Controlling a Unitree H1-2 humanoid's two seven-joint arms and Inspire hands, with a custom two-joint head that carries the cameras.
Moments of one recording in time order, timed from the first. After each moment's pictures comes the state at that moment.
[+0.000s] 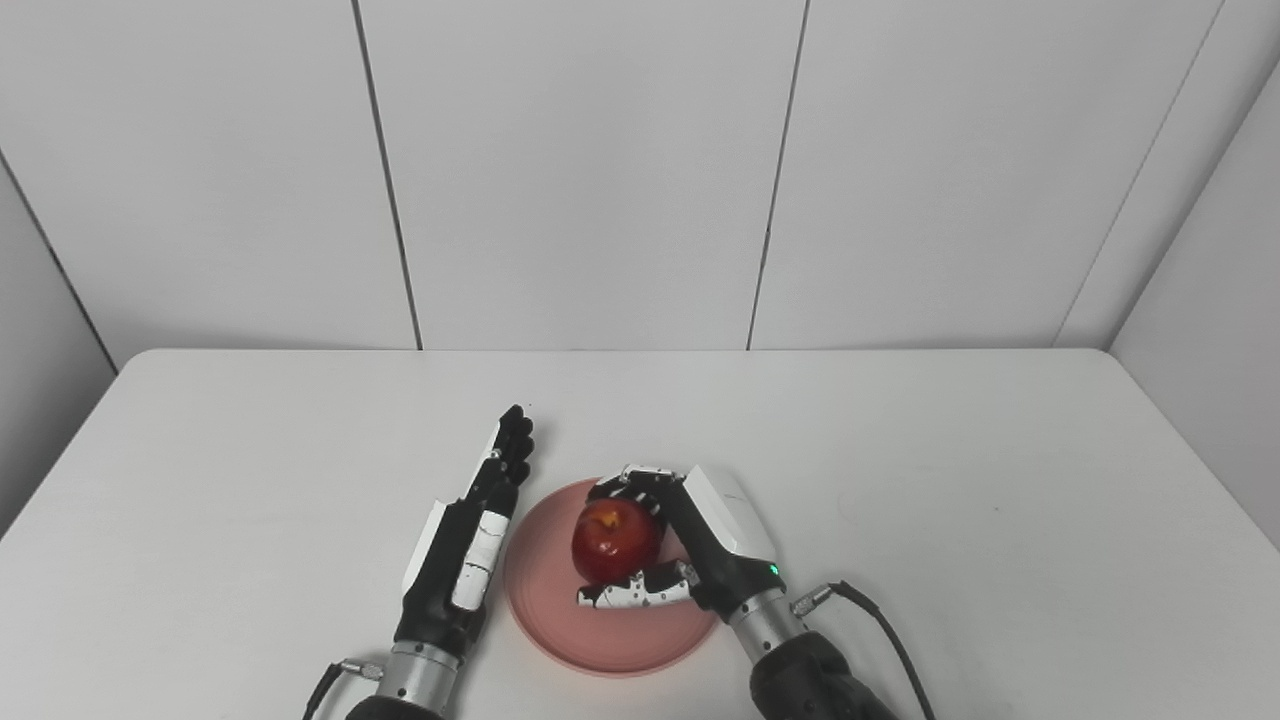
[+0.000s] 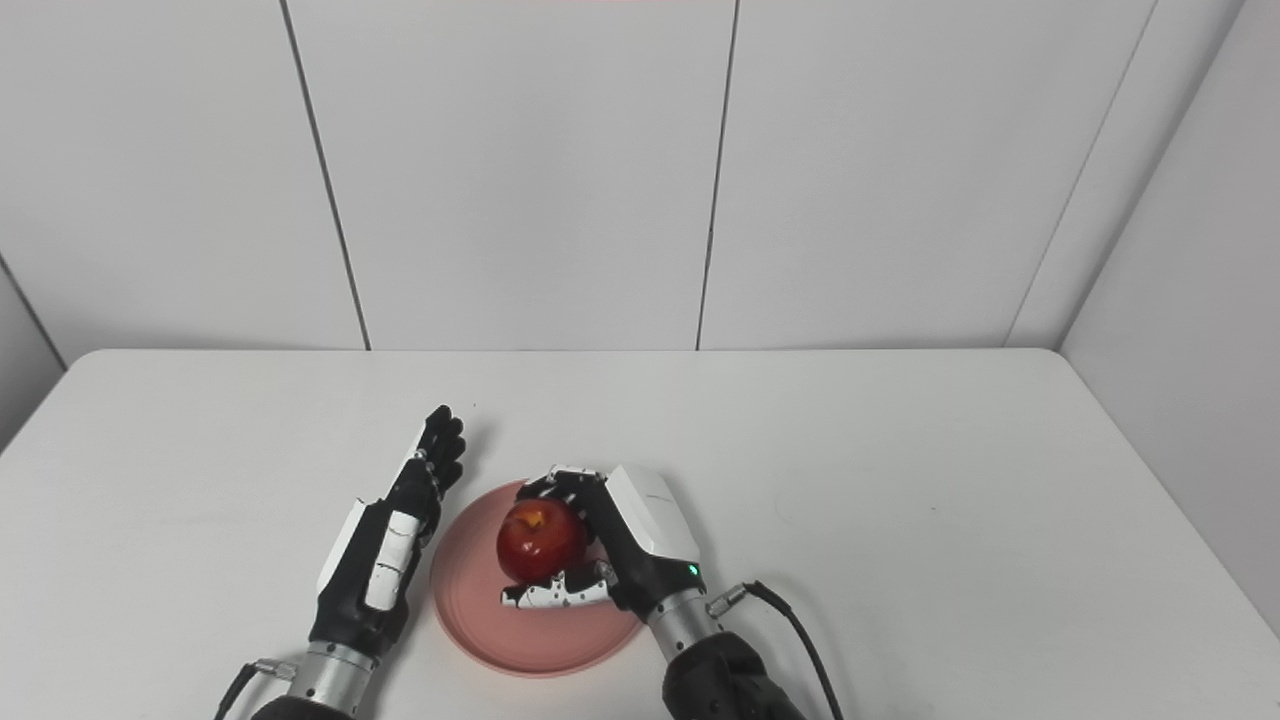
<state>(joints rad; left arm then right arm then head) -0.16 -0.02 -0.11 0.12 0.01 -0.21 -0.16 -0.29 -0.07 0.36 0.14 -0.60 -0.08 -0.09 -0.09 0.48</state>
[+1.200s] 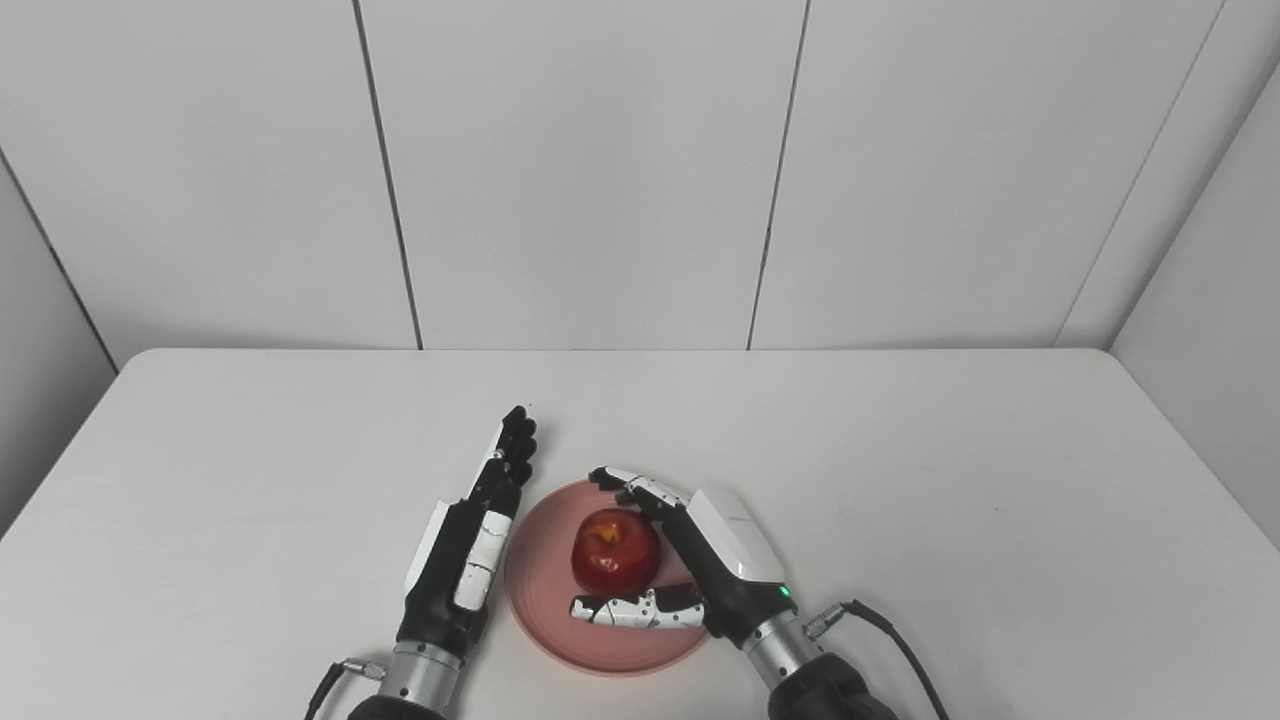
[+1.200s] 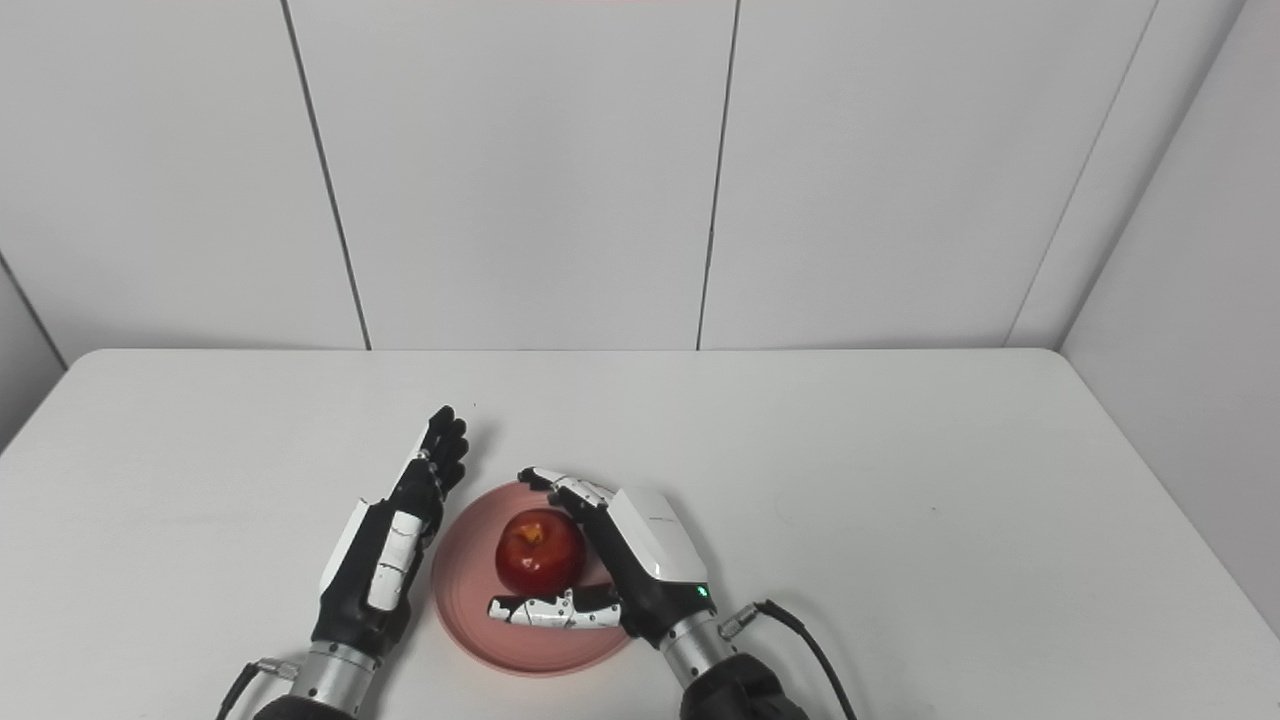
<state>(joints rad) -0.16 -0.02 -0.11 0.12 0.01 -0.21 -0.16 -0.25 -0.11 0.37 0.10 -0.60 -0.11 -0.05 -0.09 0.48</state>
